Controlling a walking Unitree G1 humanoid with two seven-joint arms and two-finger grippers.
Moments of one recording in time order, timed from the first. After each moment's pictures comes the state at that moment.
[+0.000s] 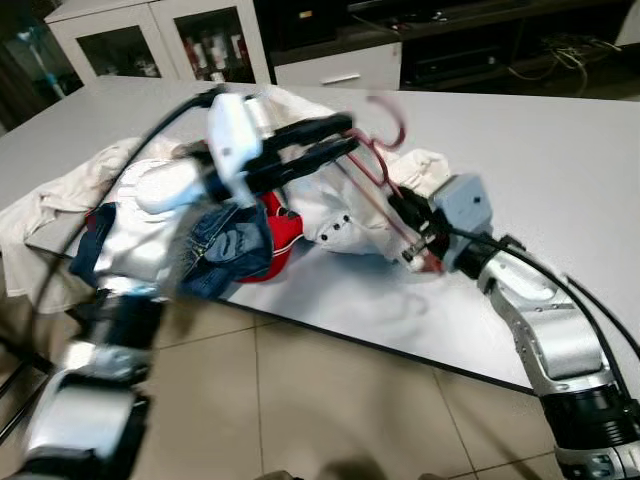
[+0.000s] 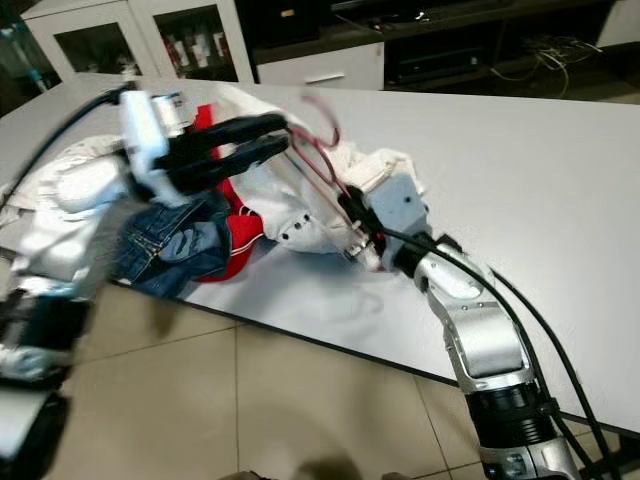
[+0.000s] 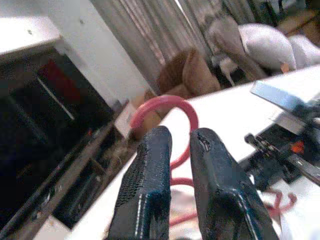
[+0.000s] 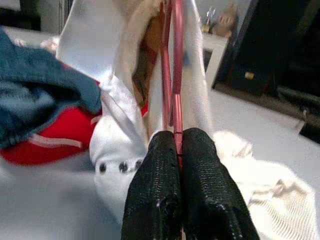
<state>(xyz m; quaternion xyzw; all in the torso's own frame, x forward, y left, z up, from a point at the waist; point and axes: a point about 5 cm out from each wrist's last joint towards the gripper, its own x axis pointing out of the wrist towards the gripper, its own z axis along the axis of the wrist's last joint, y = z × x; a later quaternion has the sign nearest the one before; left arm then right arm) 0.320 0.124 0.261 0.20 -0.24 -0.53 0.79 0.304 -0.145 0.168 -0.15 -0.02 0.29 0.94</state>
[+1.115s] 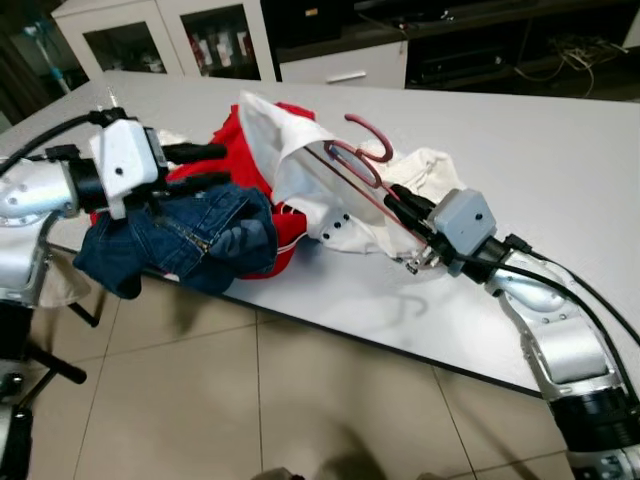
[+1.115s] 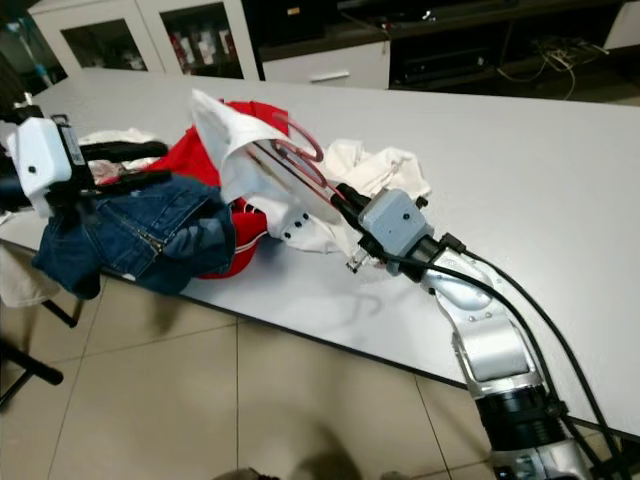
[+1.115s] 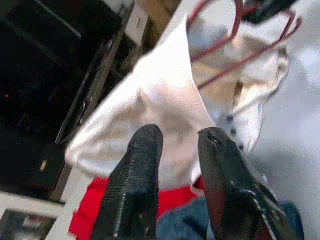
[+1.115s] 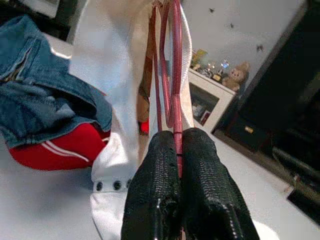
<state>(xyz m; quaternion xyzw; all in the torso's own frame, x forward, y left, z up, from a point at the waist) 0.313 0.227 0.258 0.37 -0.11 -0.46 0.80 0.294 -0.146 0.180 -0.24 -0.13 0.35 0.90</state>
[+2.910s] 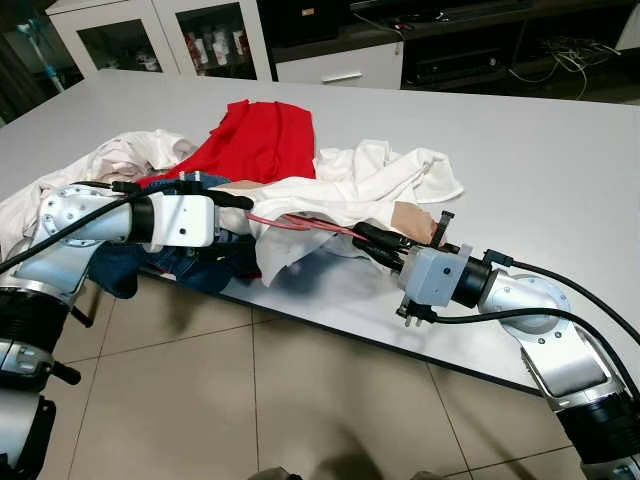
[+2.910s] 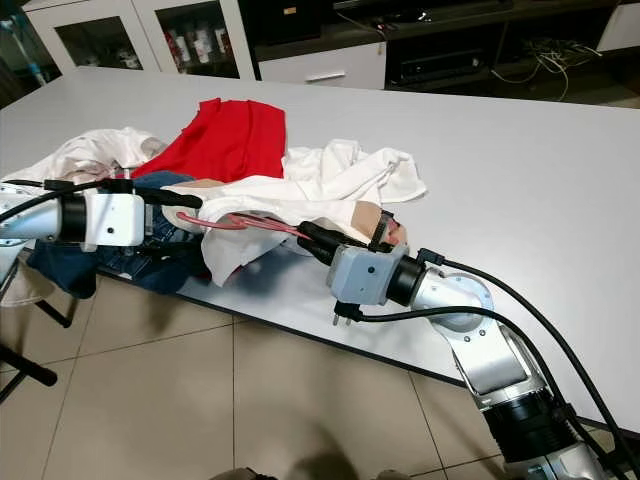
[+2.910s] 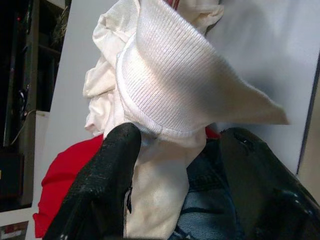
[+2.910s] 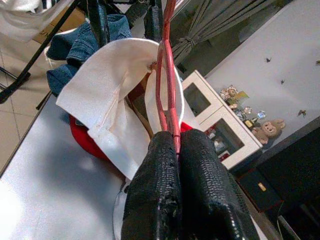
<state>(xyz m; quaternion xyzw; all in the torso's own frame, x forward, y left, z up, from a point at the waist) 0.326 0.214 0.205 0.49 -0.02 -0.52 0.70 0.273 -0.126 0.172 -0.36 -0.18 0.45 0.80</state>
